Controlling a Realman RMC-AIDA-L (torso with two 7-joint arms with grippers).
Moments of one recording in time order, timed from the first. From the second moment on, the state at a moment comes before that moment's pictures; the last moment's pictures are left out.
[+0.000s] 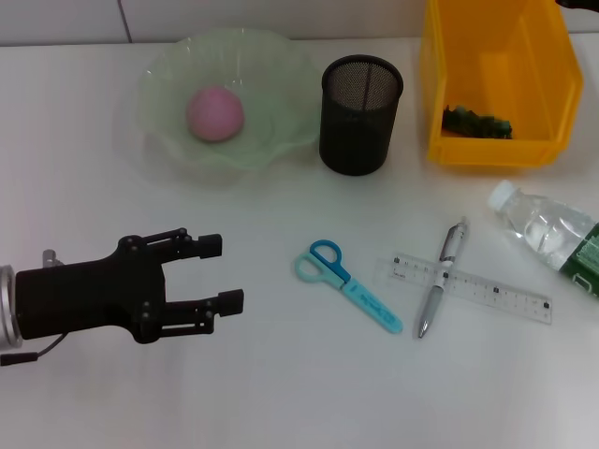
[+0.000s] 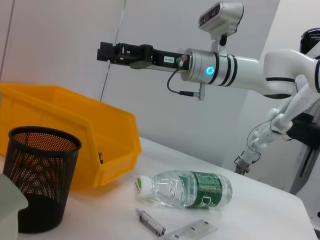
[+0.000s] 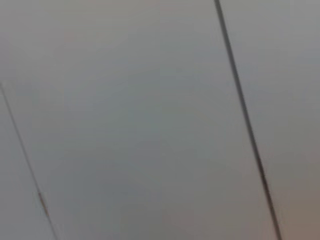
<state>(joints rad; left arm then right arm) -0.28 -2.03 1.05 0.70 1.66 1.66 -1.31 0.57 2.05 -0.70 -0.75 -1.62 -1.06 1.57</state>
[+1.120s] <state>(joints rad) -0.29 -2.03 1.04 0.70 1.66 1.65 -1.31 0.57 2.08 -0.98 -1.38 -2.82 -1.75 2.28</state>
